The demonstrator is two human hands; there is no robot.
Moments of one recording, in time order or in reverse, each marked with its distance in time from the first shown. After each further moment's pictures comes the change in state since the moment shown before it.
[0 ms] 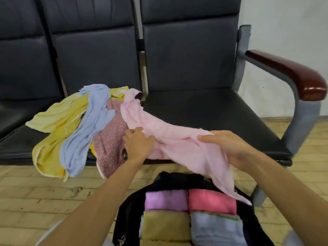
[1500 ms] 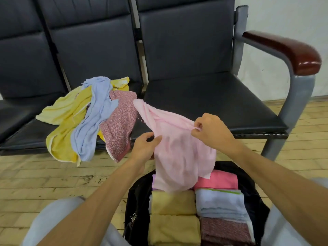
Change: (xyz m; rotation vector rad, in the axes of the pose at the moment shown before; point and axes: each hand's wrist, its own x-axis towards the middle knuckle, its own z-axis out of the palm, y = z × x) left_hand -0.065 -0.034 -0.015 -0.542 -0.317 -0.095; right_hand 0.008 0.033 0.036 -0.974 0.318 -0.447
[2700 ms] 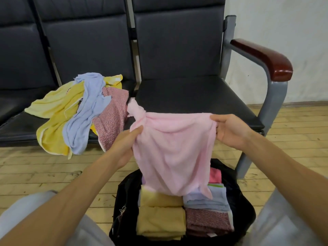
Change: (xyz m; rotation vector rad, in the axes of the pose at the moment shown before) left_hand -0.018 0.012 -0.028 -0.292 -0.097 -0.107; right_hand -0.036 0.029 -0.063 1.348 -0.212 0.597
